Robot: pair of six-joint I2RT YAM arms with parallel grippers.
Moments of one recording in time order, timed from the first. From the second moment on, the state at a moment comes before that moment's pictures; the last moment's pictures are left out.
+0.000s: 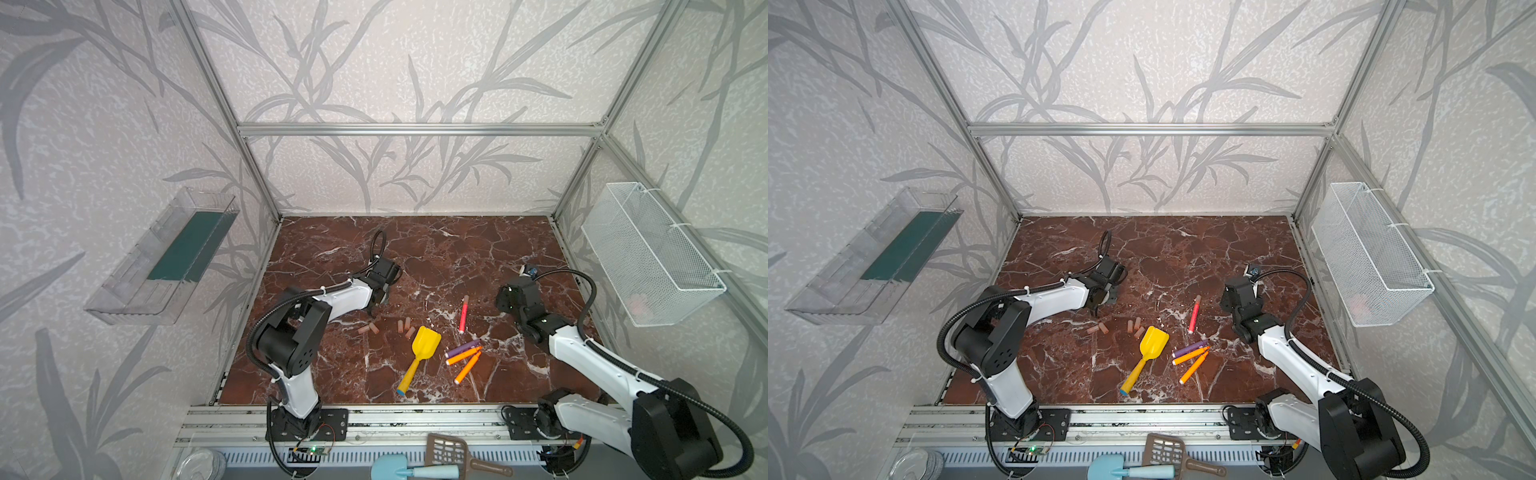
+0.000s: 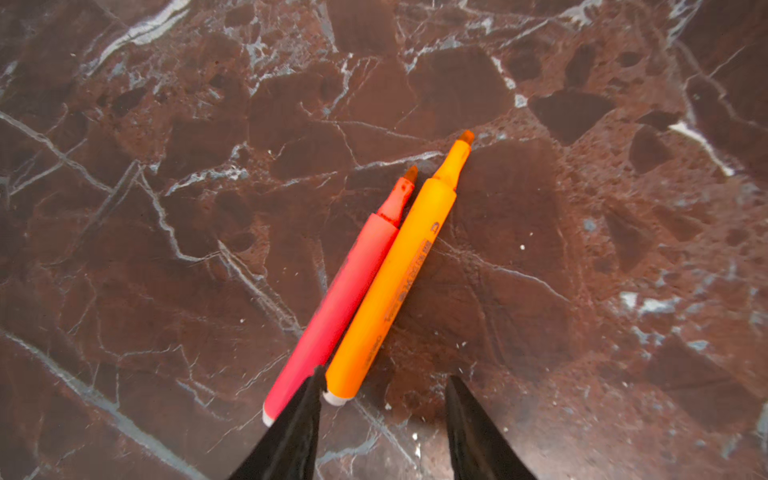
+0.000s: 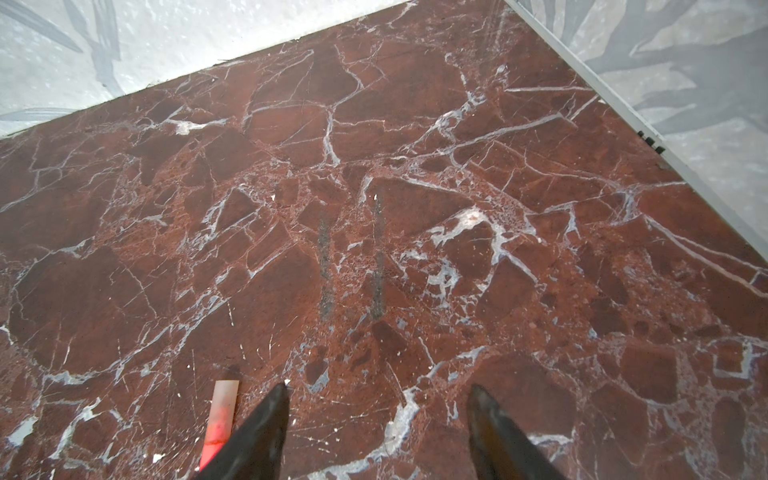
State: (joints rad) left arm -0.52 1.80 1.04 -0.37 -0.46 -0.41; right arm 0.35 1.13 0.55 -0.13 0.44 0.53
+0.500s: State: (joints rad) left arm -0.49 1.88 1.11 -0.41 -0.43 -0.41; right arm 0.35 1.13 0.55 -0.13 0.43 0.53
